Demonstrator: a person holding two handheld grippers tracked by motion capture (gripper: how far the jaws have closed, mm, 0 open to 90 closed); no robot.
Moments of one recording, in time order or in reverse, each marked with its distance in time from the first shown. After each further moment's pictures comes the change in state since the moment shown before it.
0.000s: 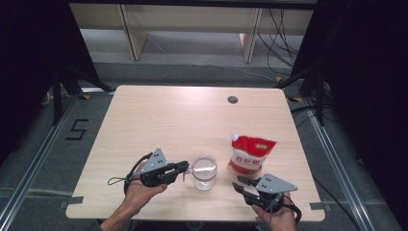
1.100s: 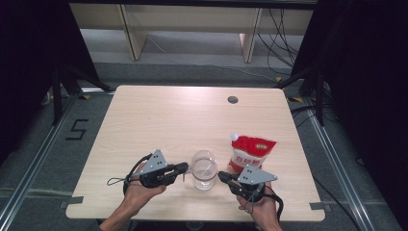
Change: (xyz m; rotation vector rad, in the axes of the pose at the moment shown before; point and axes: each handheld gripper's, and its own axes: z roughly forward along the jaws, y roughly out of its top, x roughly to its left) left arm 0.001 -0.004 0.000 0.000 -0.020 0.001; right arm 0.007 0.021 0.041 -0.025 0.072 -0.035
